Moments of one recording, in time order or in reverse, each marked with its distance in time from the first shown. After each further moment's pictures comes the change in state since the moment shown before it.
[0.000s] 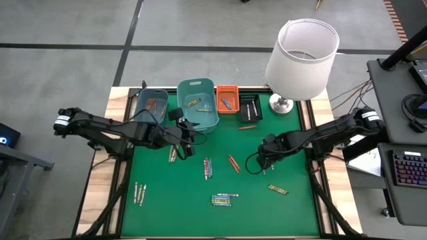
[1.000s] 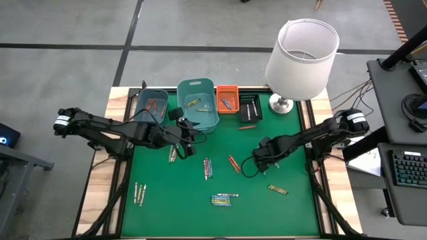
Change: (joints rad) left arm 0.001 0.000 0.000 0.026 0.001 -0.024; right arm -0.012 0.184 -0.002 0.022 0.041 -0.067
